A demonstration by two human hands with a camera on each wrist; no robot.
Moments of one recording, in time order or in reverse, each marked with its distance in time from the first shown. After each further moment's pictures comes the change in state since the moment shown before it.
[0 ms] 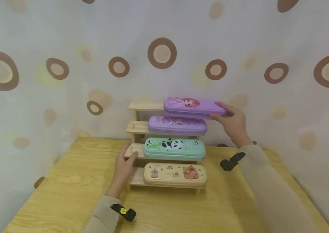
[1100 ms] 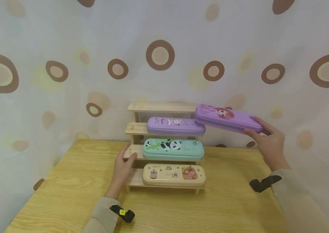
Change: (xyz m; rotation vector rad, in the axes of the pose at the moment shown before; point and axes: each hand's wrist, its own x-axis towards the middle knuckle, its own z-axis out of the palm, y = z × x) left_hand 0.003 -0.003 -0.008 0.021 -0.020 0.061; right_hand -0.052 0.045 -0.082 0.207 0.161 0.103
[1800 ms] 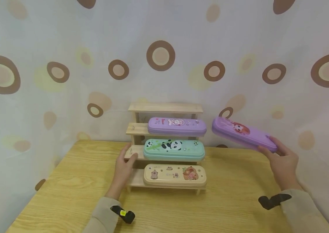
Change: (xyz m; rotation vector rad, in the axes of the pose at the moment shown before) left_hand -0.001 0.001 0.000 0.007 0.009 0.010; right_hand -0.032 0.062 -0.048 0.197 0.079 0.119
